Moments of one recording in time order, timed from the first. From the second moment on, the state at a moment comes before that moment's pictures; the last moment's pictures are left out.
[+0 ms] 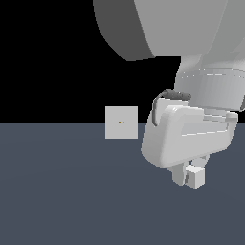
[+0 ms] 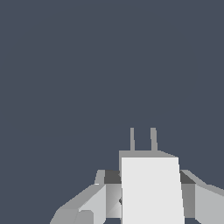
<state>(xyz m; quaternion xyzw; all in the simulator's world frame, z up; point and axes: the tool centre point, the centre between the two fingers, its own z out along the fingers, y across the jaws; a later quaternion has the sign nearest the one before) -0.092 -0.111 0.012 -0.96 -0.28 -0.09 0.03</state>
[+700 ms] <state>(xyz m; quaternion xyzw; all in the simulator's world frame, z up) -0.091 -0.110 0.013 -0.96 -0.28 -0.09 0.03</state>
